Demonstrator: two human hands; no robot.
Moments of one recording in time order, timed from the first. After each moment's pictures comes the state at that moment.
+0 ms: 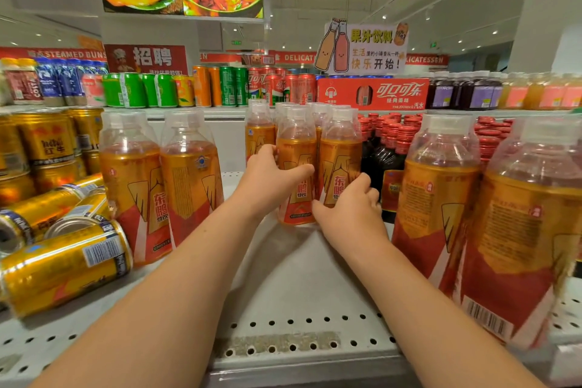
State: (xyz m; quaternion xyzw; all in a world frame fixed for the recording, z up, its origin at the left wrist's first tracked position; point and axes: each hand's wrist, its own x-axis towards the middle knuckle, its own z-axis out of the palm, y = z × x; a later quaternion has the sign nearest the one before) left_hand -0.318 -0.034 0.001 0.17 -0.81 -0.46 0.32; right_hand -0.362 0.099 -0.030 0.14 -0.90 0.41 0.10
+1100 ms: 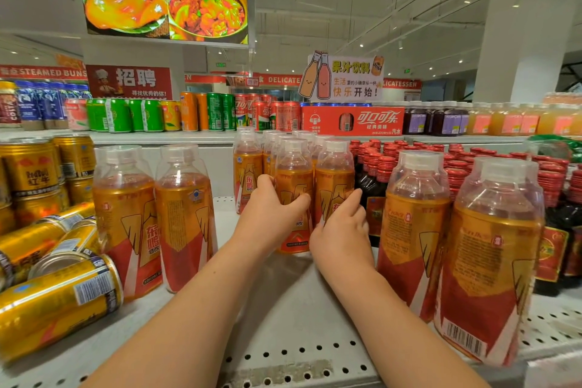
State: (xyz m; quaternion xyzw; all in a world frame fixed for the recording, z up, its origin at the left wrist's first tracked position) left_hand -0.319 -0.019 -0.006 0.18 -0.84 -0.40 0.33; right_hand -0.364 0.094 -0.032 0.13 -0.90 0.38 0.17
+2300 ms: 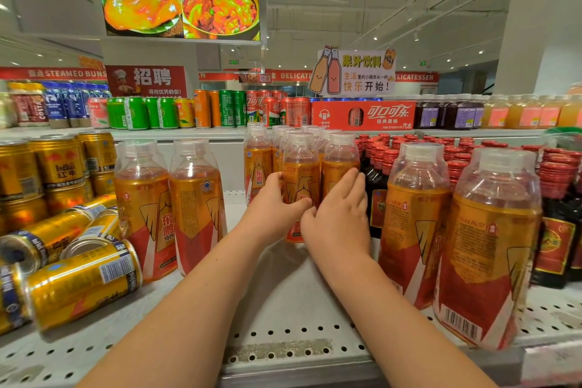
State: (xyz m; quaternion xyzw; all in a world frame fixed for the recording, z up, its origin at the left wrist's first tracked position) left_hand -0.315 -0.027 -0.011 0.15 -0.85 -0.42 0.28; right_hand -0.336 0.097 -0.013 0.20 -0.89 0.37 0.20
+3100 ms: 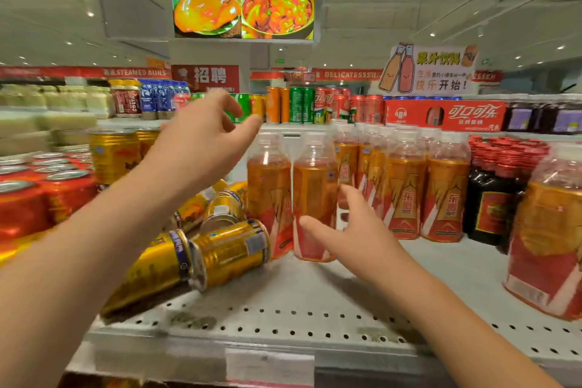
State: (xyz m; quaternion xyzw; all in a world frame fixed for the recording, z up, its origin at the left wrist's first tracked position) left_hand -0.091 -0.127 0.091 0.23 -0.86 -0.13 0.45; right_hand -0.247 0.031 -0.021 0.41 -0.79 0.47 0.01
